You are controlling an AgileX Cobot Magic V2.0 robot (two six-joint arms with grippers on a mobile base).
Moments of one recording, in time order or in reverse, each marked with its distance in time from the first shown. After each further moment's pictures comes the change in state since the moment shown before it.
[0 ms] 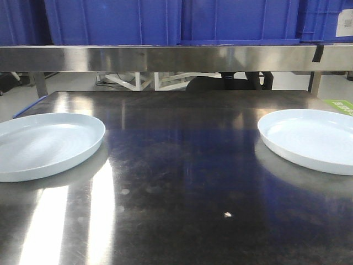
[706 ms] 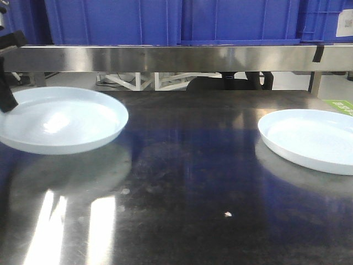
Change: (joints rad) left arm -0.010 -0.025 -0.150 -0.136 0.137 0.006; right arm 0.000 0.000 0.000 0.000 0.000 0.000
